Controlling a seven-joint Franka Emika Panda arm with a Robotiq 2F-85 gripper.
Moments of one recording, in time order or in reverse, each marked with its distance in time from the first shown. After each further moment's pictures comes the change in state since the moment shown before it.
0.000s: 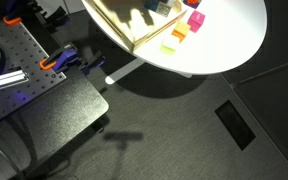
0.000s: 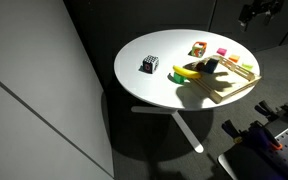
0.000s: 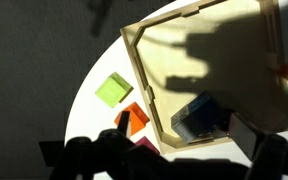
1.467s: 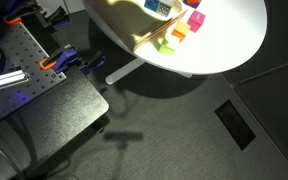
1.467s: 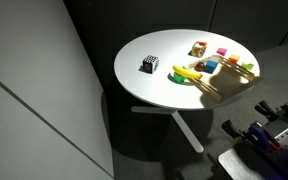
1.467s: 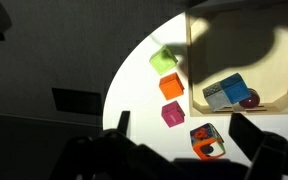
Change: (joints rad) arm -0.095 -0.320 -0.125 -0.095 -0.058 0.015 -0.372
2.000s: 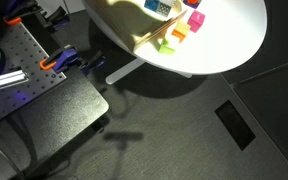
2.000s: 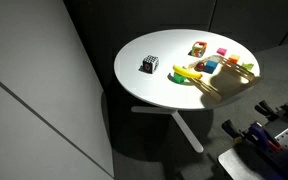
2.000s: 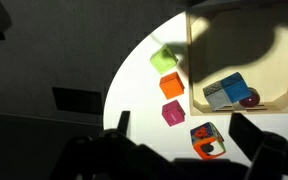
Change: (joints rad) arm 0.000 -0.006 -0.002 -0.001 0.000 0.001 -0.002
